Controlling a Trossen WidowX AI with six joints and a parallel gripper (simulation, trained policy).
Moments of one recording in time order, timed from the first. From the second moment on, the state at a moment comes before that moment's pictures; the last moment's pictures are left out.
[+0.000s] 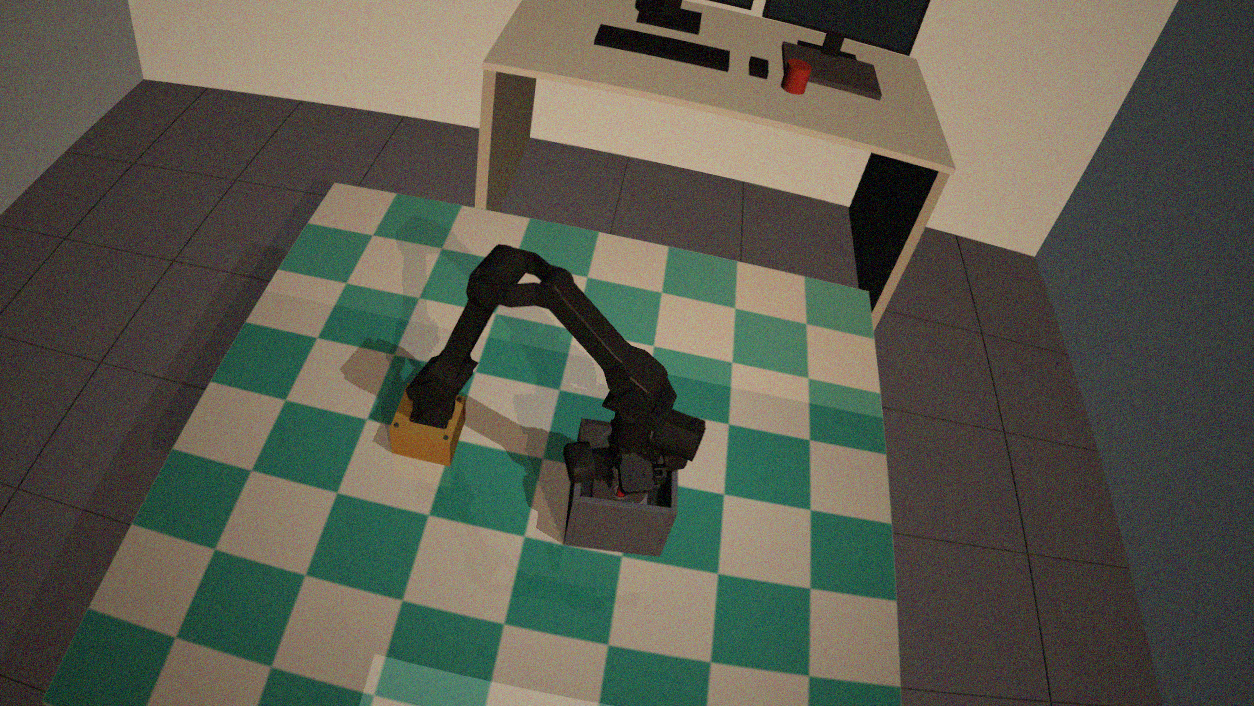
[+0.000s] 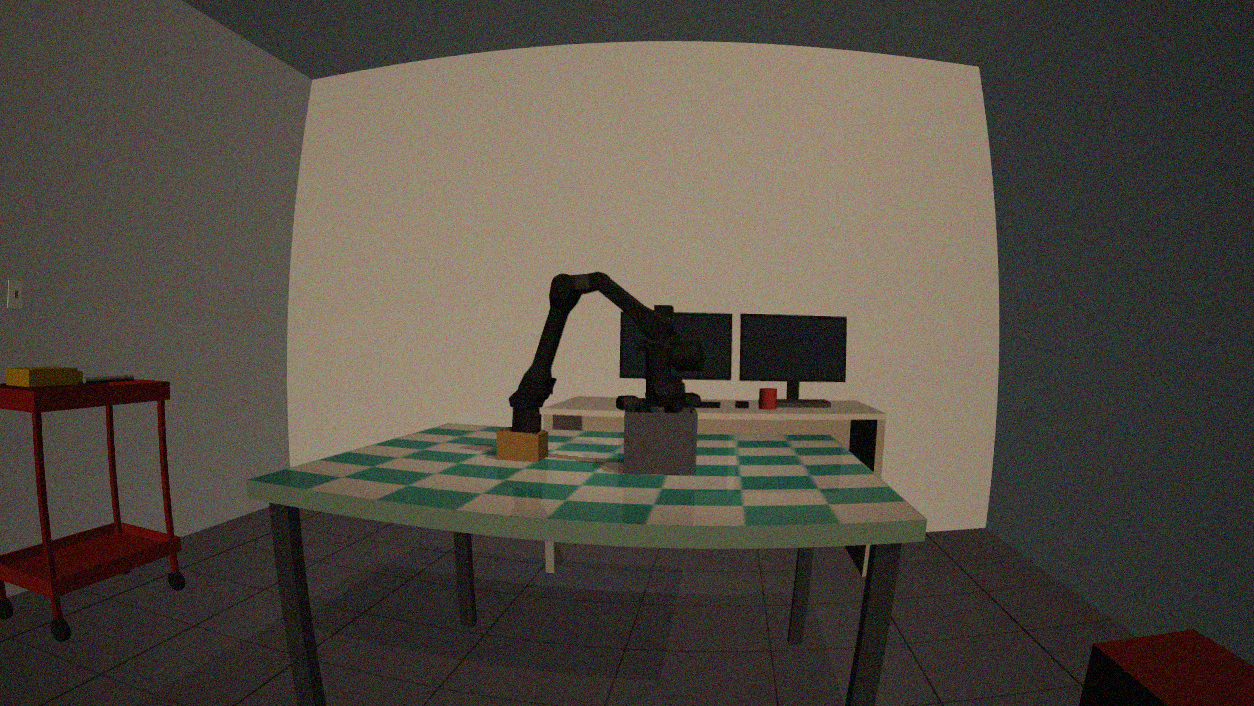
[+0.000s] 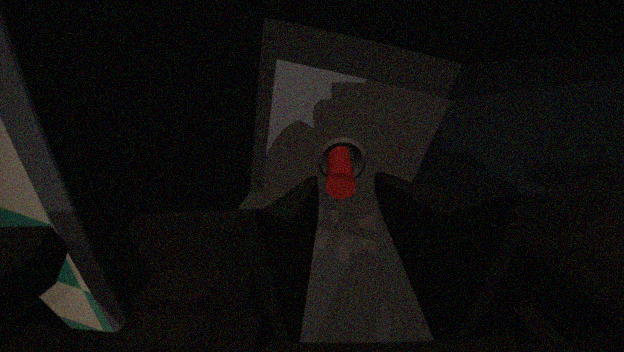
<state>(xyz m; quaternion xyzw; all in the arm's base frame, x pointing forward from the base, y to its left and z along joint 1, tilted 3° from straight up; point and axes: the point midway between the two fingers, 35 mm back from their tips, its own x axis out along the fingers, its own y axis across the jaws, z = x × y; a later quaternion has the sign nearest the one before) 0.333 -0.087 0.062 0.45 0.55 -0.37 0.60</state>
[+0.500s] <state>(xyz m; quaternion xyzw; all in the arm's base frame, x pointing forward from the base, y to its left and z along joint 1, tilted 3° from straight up) 0.346 -0.100 0.101 0.51 0.55 -0.33 0.58</state>
